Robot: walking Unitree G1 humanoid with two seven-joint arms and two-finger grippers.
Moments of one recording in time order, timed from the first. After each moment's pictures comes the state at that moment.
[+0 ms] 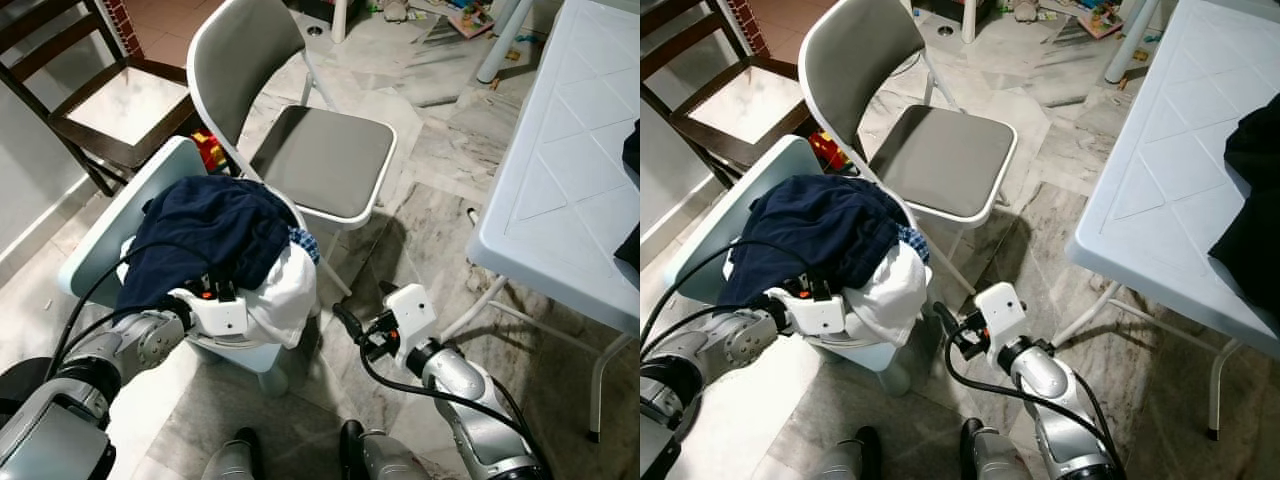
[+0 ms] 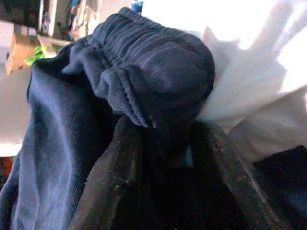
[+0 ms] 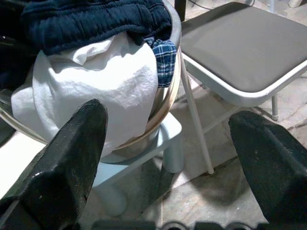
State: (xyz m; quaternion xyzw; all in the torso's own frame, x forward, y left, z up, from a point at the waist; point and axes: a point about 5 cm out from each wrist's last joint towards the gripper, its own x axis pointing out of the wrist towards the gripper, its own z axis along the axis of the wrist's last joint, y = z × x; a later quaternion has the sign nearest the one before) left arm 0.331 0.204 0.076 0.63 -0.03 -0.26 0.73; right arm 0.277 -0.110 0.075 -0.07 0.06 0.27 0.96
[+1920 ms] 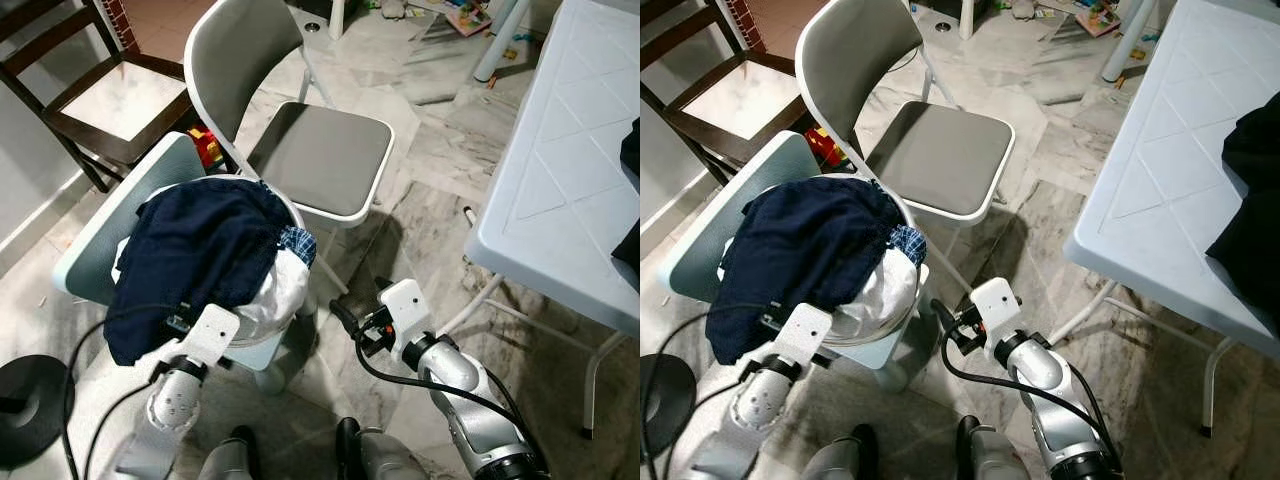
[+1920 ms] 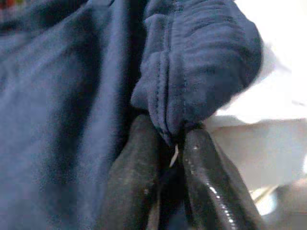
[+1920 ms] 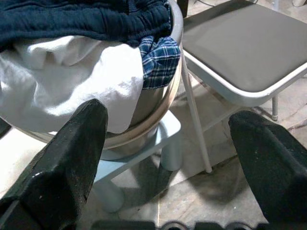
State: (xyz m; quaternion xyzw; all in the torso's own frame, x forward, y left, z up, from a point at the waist) left arm 0.264 0.181 0.052 0.34 0.04 -0.08 0.94; right arm 0.285 -0.106 0.074 -0.08 0.06 0.28 0.95
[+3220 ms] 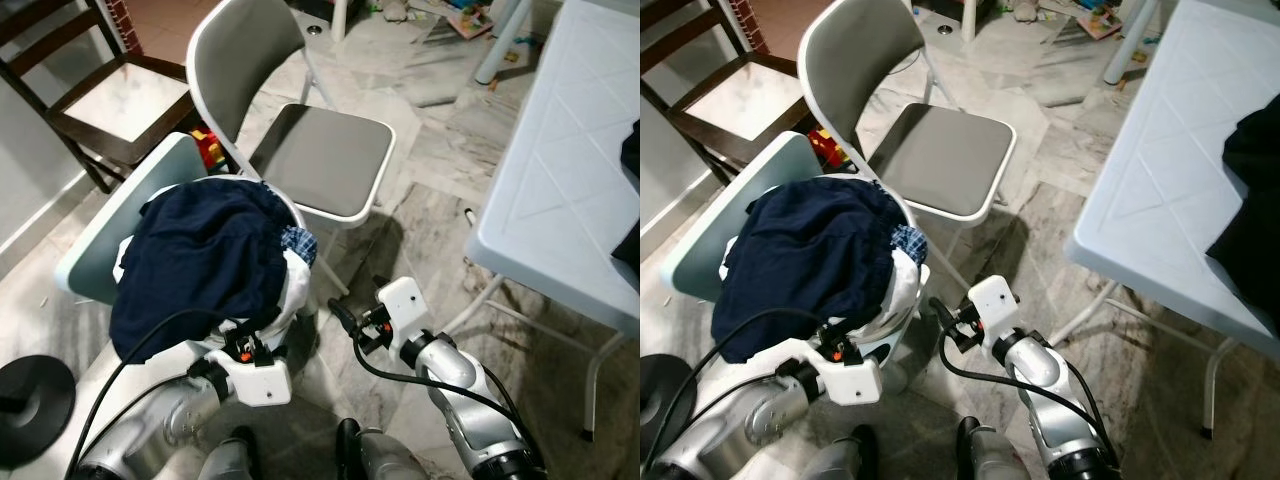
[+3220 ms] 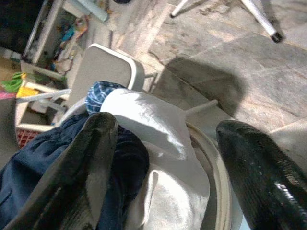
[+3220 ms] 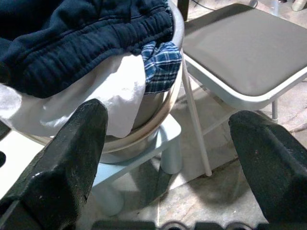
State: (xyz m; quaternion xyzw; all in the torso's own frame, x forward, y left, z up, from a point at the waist) left arm 0.256 0.143 0.049 0.54 -0.05 -0.35 0.76; right arm 0.288 -0.103 0.076 -0.08 0.06 0.28 0.95
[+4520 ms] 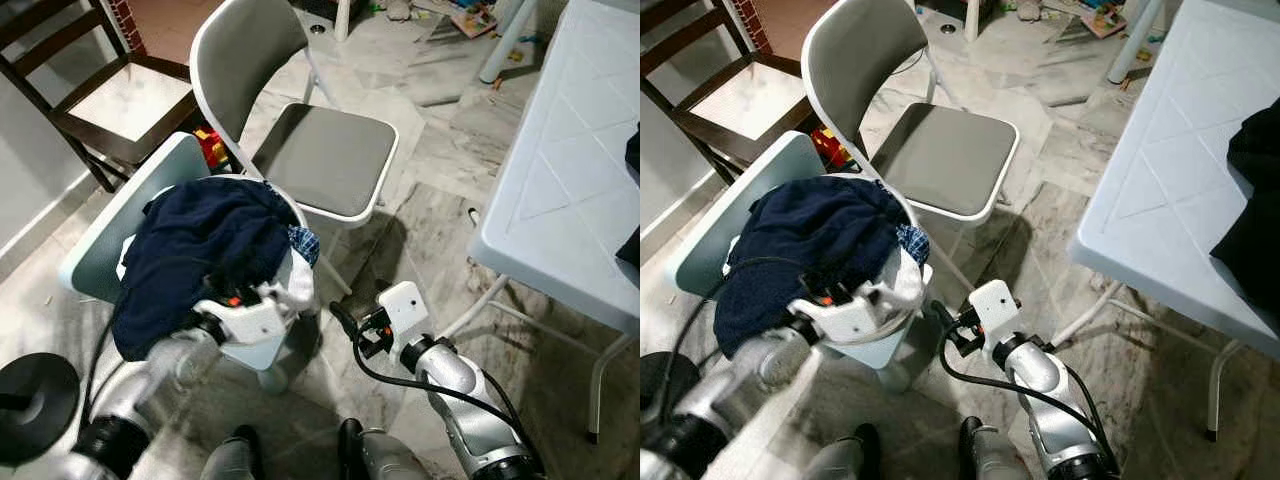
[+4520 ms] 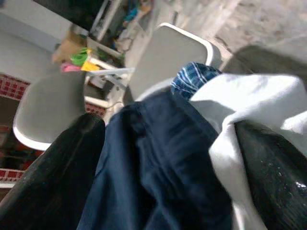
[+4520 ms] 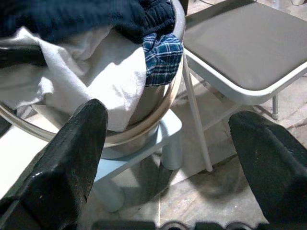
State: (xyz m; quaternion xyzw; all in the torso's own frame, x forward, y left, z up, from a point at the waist) left arm 0.297 0.148 0.083 0.53 -0.10 -0.21 0.82; right arm 0.284 -0.104 0.071 -0.09 0.06 0.27 0.96
